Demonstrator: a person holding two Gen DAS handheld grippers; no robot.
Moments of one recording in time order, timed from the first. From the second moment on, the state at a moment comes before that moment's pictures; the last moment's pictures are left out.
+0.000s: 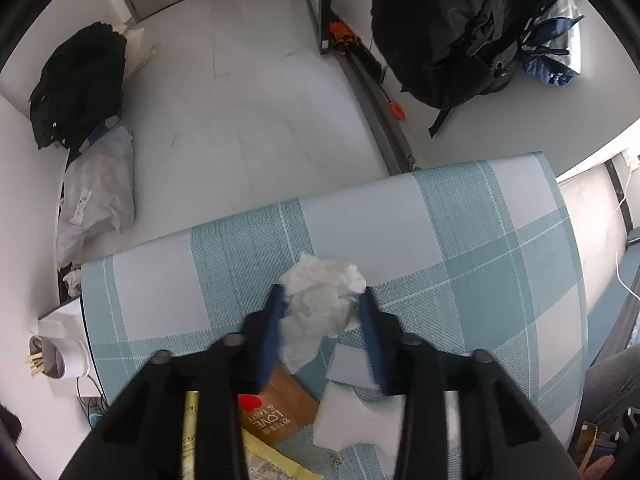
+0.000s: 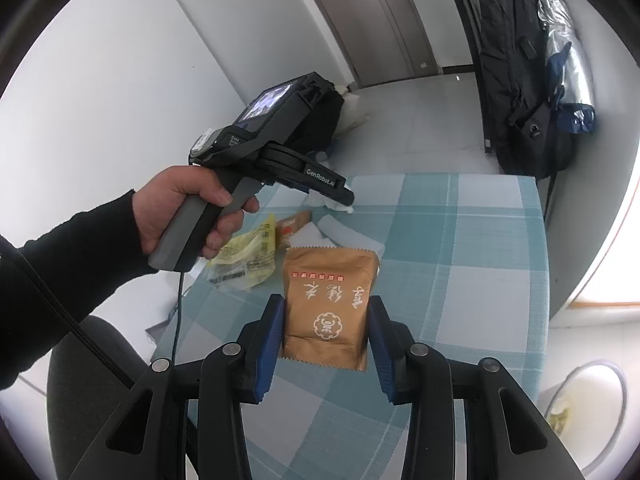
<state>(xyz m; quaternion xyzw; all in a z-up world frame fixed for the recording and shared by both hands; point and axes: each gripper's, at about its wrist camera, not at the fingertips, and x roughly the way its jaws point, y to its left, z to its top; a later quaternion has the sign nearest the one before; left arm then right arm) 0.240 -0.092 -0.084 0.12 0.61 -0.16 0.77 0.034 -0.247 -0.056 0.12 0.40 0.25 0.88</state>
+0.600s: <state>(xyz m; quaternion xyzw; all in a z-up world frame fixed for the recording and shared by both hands) 0.195 -0.069 -0.030 0.04 0.54 -0.13 0.83 0.024 -0.249 -0.054 0.11 0.39 0.23 0.88</state>
